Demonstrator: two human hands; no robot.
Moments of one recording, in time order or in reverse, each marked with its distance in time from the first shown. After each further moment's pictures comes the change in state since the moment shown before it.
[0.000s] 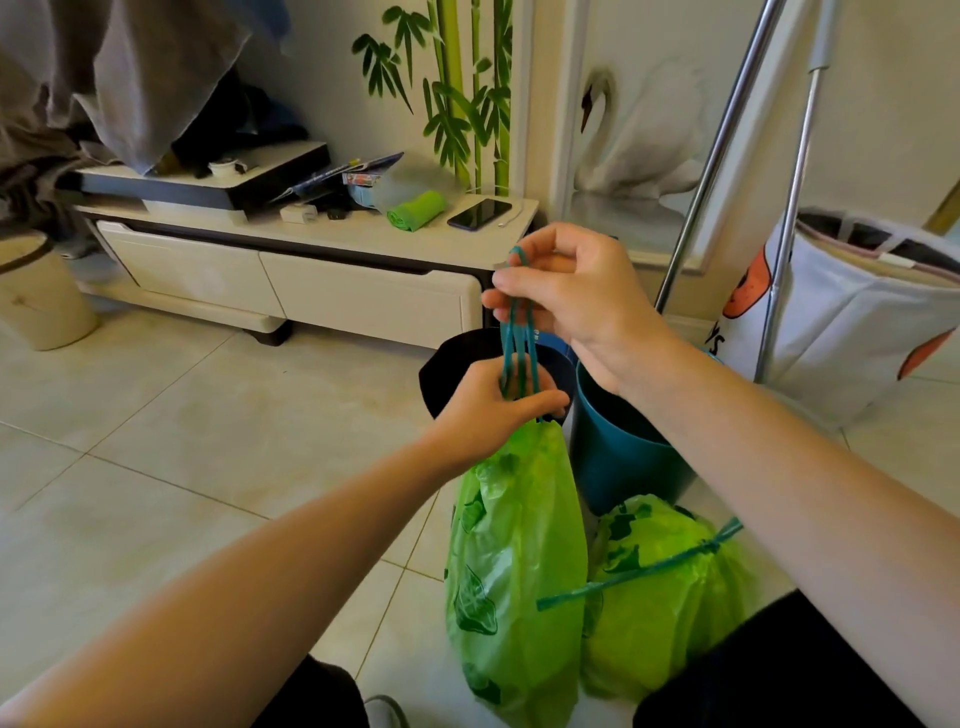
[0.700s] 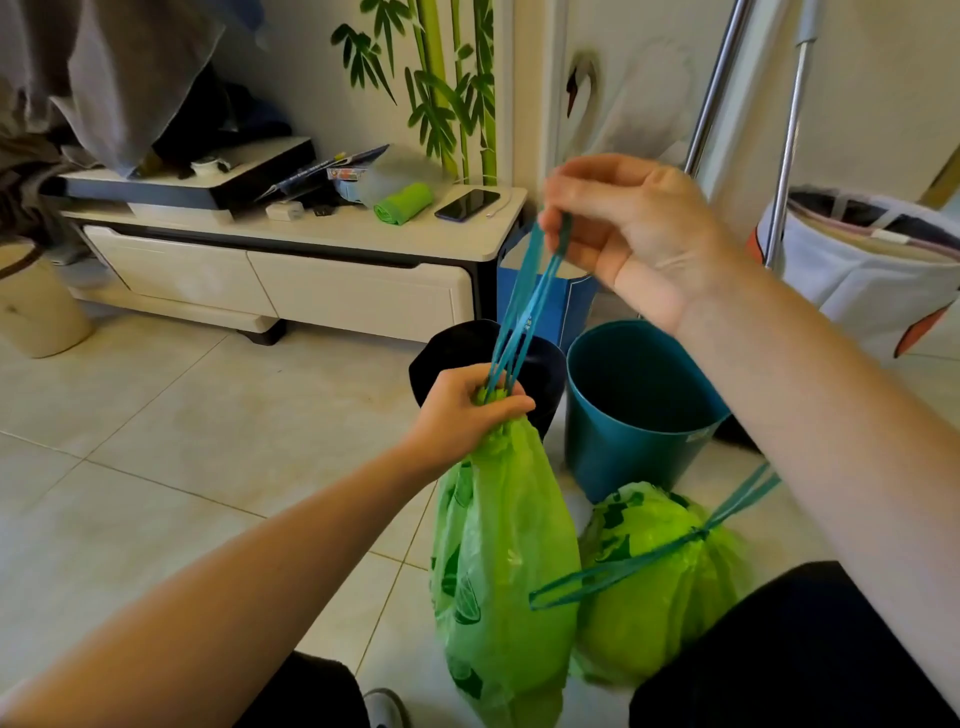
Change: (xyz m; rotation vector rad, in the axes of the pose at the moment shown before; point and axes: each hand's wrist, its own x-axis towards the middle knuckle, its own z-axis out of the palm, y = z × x) left_hand 0.000 -0.026 0.000 0.067 0.040 0.000; right_hand 0.009 -0.029 -0.050 0.301 -0.030 0.015
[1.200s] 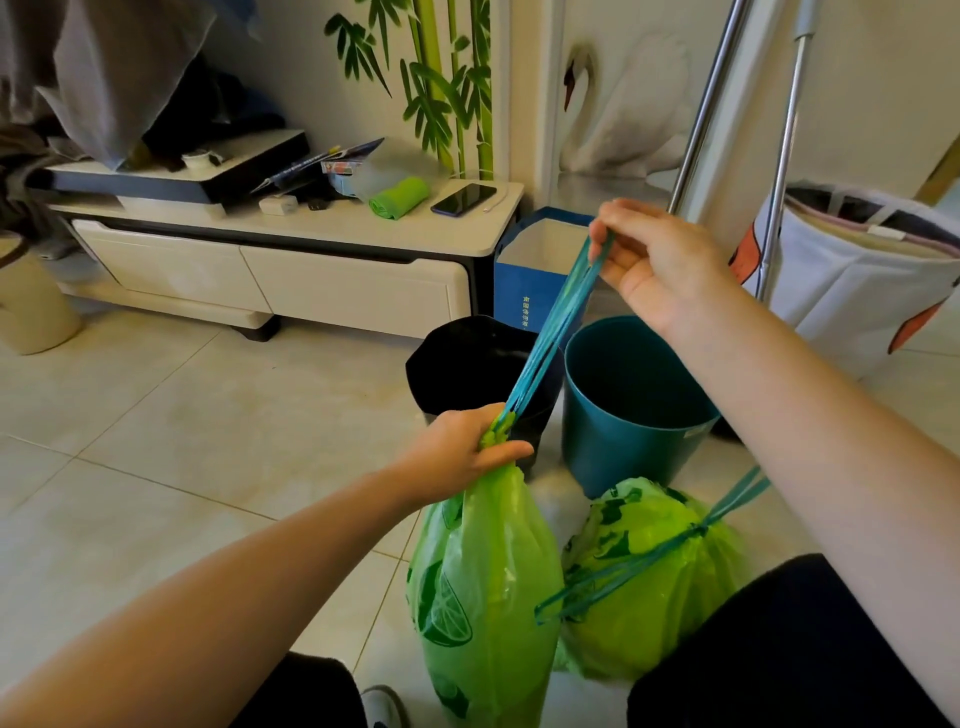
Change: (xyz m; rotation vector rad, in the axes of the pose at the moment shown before) left_hand -0.013 -0.026 -0.003 0.477 -0.274 0.074; right_hand 0.032 0.035 -0.046 0.274 0.311 0.072
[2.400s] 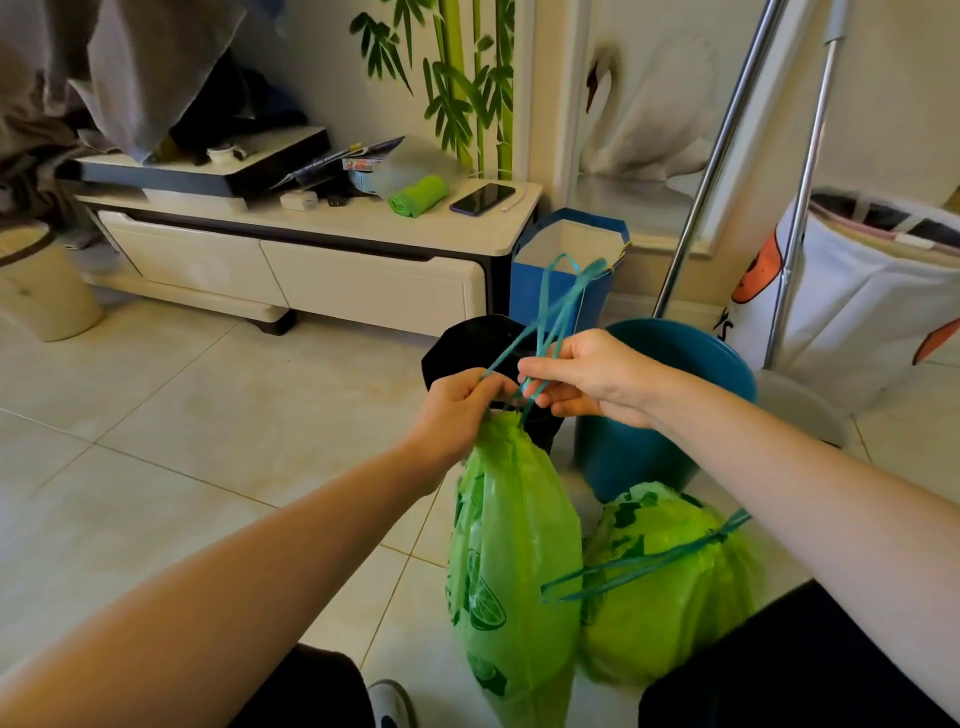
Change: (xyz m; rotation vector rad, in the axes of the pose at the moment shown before) left_hand 0.004 0.005 -0.012 -0.708 0.281 -0.360; right_hand -0.026 0.081 -0.015 -0.826 -0.365 0.371
